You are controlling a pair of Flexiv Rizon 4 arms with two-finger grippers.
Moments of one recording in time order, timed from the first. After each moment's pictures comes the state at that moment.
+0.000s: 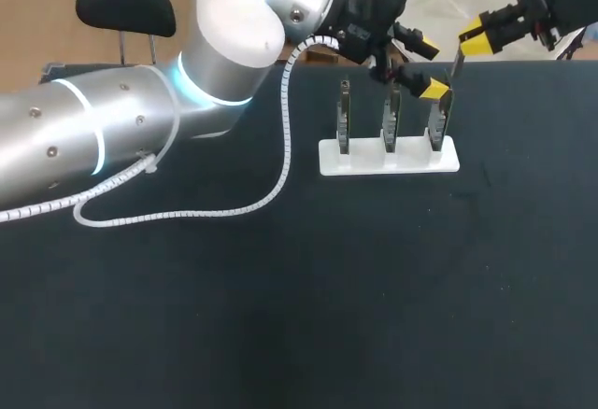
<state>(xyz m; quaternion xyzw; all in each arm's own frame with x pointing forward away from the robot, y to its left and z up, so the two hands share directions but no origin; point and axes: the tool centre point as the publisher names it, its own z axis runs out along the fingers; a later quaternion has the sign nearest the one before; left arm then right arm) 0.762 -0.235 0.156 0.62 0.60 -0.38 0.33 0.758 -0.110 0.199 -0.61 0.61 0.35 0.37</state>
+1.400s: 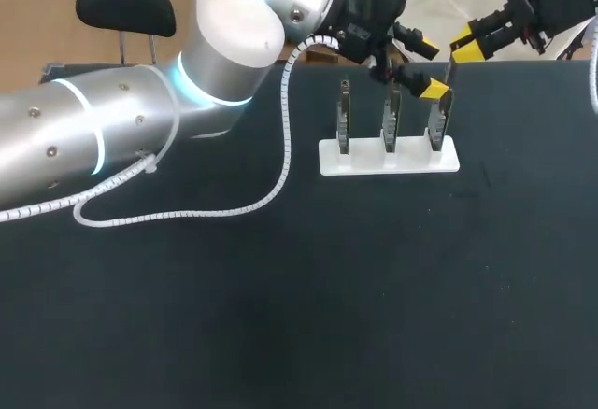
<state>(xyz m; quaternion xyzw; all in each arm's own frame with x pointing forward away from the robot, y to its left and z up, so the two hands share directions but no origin) 0.761 -0.235 0.156 0.62 0.60 -0.38 0.33 0.768 -0.106 0.180 -0.64 0.59 0.35 0.34</state>
